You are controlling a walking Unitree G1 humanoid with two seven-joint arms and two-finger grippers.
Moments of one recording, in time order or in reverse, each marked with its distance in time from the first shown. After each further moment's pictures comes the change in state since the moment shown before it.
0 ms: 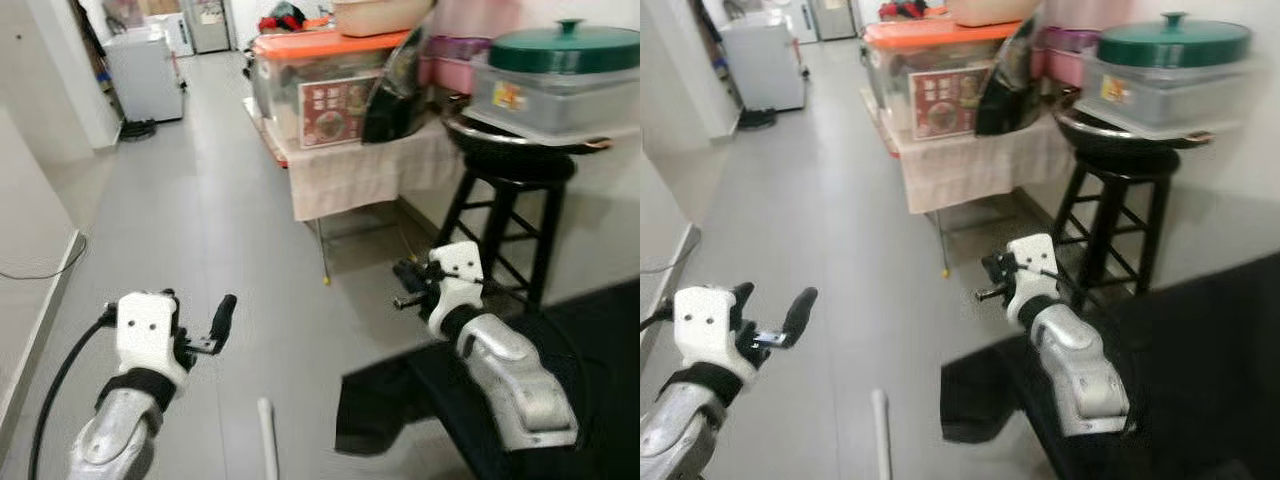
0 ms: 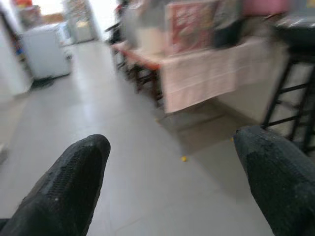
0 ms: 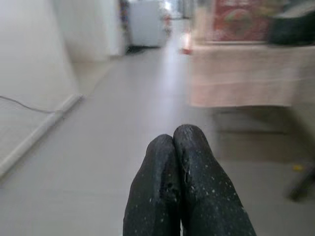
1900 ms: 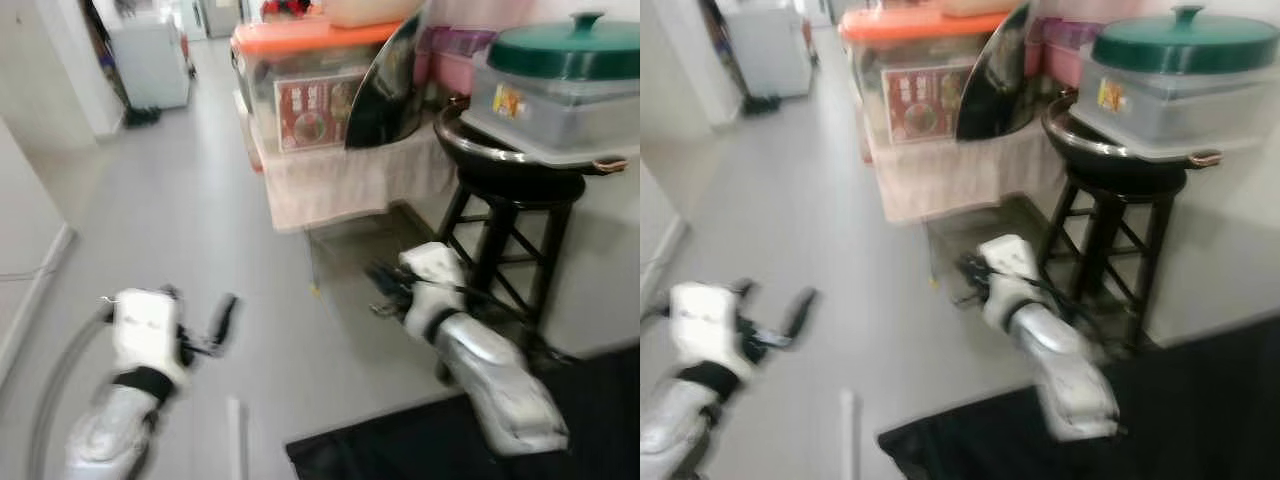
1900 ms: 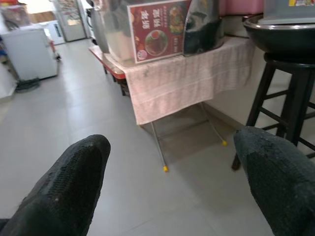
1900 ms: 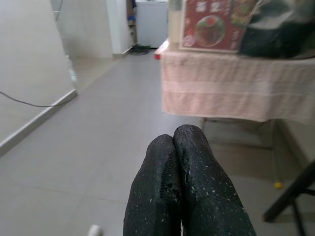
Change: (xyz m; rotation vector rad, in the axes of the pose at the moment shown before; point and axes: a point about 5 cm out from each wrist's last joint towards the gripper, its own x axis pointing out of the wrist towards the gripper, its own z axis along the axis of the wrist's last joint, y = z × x) left arm 0.005 -0.012 0.002 -0.026 -0.022 -0.088; right arm -0.006 -0.010 0.000 -0.077 0.007 0.004
